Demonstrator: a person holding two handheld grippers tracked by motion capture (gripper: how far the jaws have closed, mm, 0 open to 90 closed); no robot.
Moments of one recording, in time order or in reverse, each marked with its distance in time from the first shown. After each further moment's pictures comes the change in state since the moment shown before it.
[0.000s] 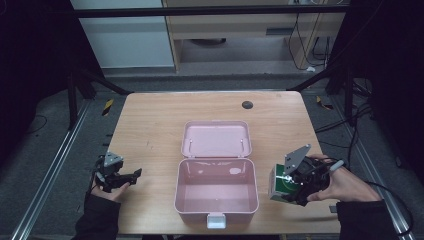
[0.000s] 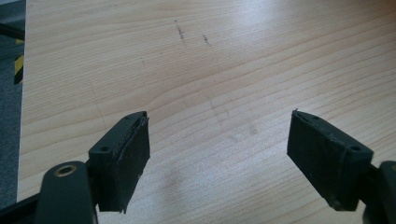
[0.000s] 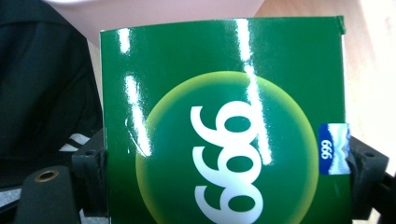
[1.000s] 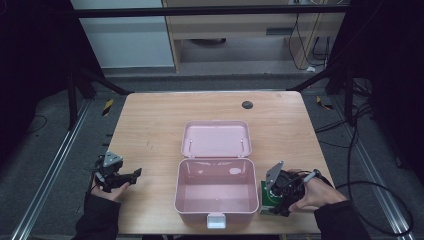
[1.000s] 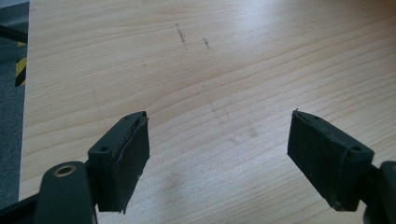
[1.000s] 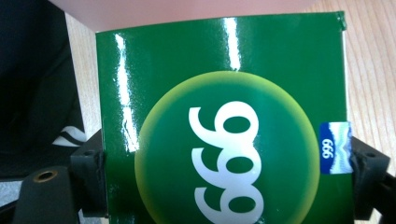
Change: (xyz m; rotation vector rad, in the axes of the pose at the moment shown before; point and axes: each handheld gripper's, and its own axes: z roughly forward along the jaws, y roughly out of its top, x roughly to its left) left arm 0.001 0.000 -0.001 -0.011 0.002 0.002; right arm 0.006 -0.007 0.088 0.095 0.114 -0.036
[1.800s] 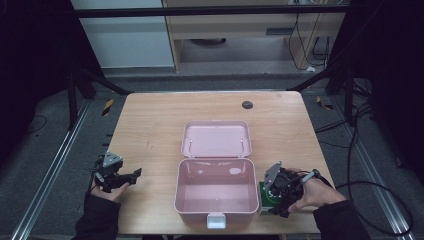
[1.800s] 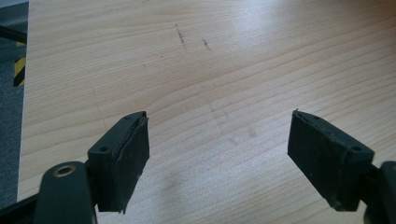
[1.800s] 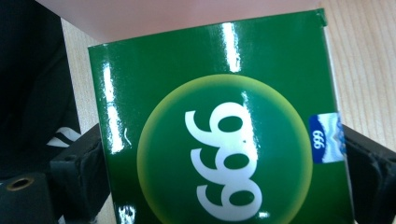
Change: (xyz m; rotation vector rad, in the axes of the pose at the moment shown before) left arm 0.000 -0.001 -0.001 -0.005 -0.004 -0.005; right arm 0.002 0.005 0.000 0.007 -0.022 -0.007
